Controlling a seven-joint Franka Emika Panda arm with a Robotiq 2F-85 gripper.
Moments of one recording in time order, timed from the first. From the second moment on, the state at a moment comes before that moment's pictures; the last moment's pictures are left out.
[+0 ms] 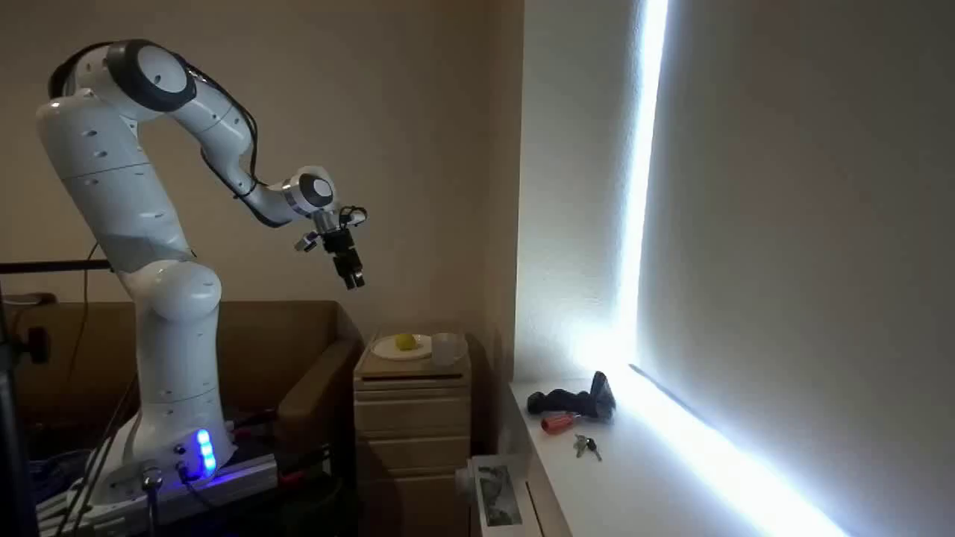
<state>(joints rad) -0.08 -0.34 0.46 -2.49 -0.26 2.26 0.77</state>
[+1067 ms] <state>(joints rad) 0.08 -0.15 0.28 -2.36 -0.11 2.46 0.61</state>
